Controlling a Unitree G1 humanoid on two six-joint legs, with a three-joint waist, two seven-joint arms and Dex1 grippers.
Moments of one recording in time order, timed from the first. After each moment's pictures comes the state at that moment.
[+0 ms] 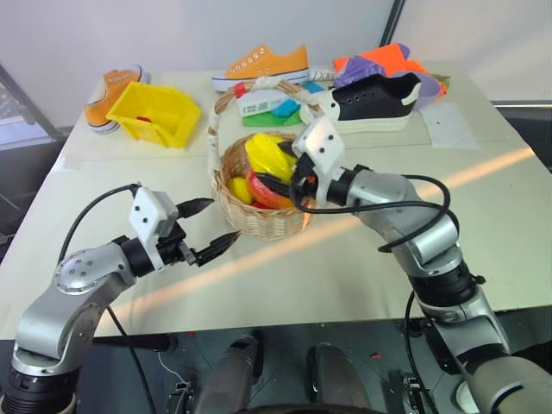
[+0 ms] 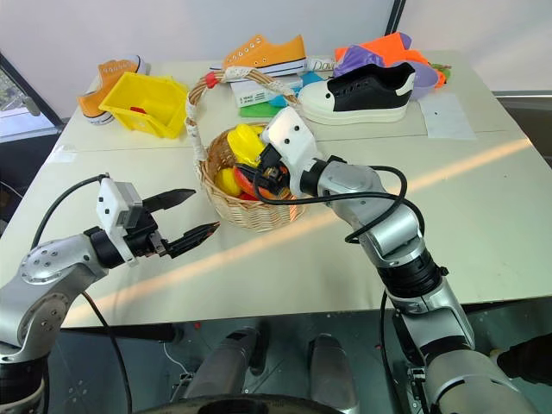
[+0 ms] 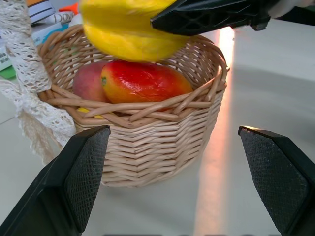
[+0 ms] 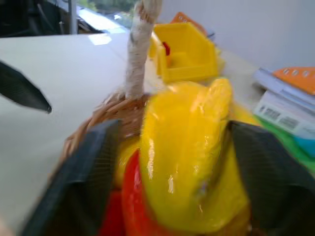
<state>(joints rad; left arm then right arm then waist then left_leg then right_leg) -0.05 0.66 0.18 -0.58 -0.62 0.56 -0.67 -0.71 -0.44 0.25 -0.34 0.34 0.64 0.49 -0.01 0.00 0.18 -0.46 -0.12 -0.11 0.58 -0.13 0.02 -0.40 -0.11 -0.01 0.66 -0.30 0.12</state>
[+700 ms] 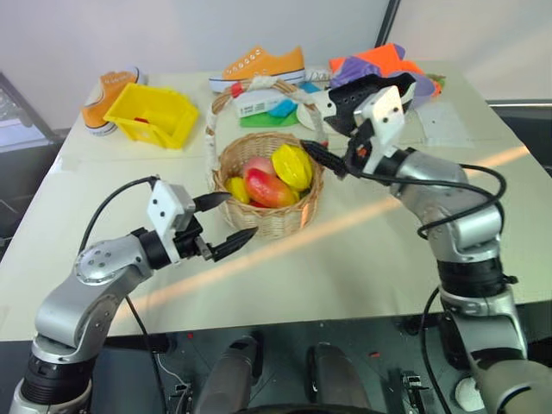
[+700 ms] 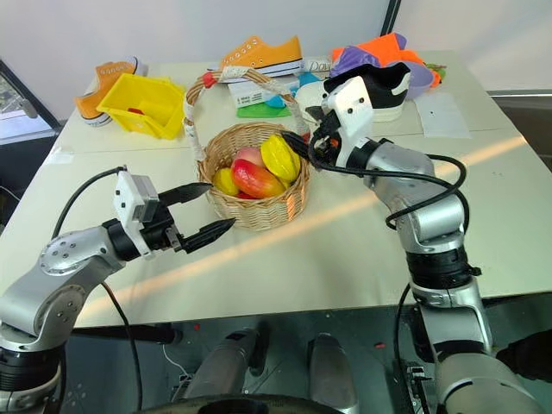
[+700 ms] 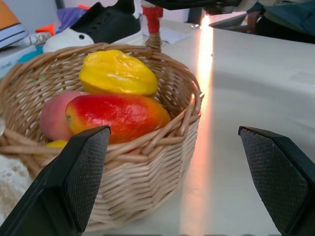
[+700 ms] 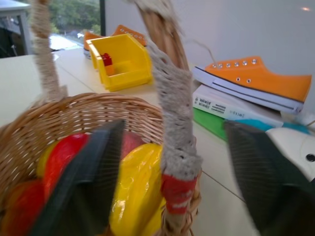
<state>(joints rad) -0.13 0.63 0.10 -0.57 -0.62 0.56 -0.67 -0.71 -0.46 0.04 -0.12 0.37 0.61 0.52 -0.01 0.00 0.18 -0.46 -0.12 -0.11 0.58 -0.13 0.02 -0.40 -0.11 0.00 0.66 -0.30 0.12</state>
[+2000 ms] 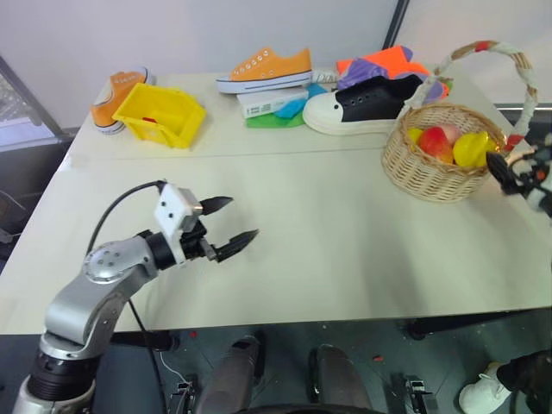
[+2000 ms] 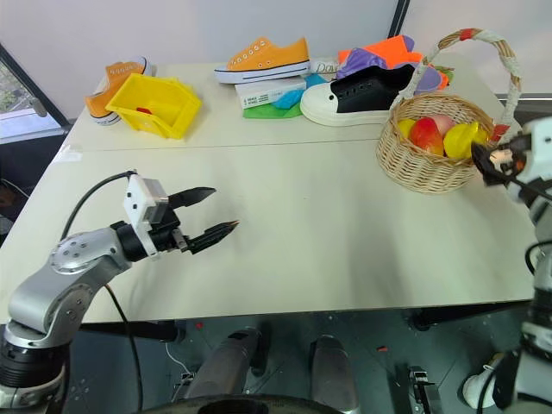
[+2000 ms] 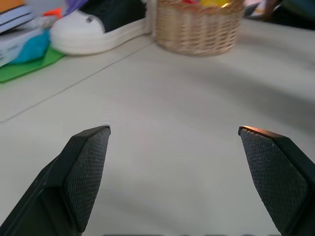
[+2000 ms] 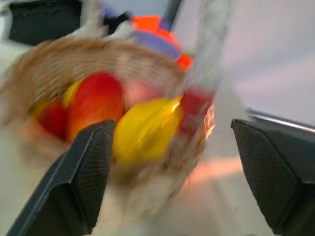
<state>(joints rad) -0.10 0.64 0.10 -0.50 -0.57 0.56 -0.66 -0.27 -0.85 -0.50 0.14 0.30 0.36 0.54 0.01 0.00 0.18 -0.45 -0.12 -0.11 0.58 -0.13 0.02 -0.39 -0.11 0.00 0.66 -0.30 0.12</state>
